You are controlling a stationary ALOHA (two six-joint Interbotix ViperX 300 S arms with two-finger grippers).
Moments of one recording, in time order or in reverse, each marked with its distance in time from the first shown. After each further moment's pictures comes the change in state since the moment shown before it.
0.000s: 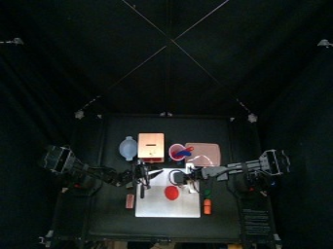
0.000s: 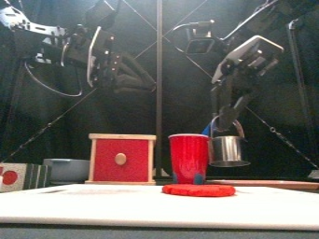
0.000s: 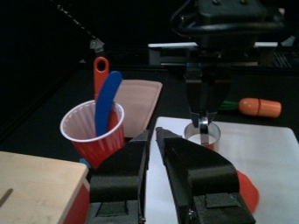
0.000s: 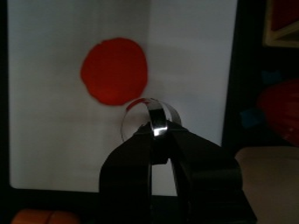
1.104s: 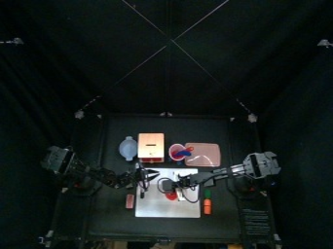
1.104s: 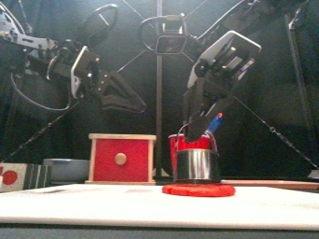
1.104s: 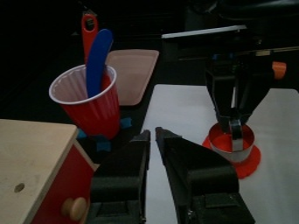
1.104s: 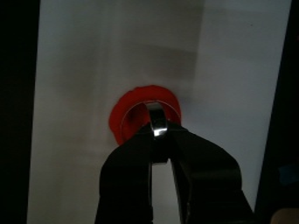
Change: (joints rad) left arm -0.005 0.037 0.049 -0.028 -0.006 0.000; right arm 0.066 0.135 -0.069 -0.063 -0.084 0.000
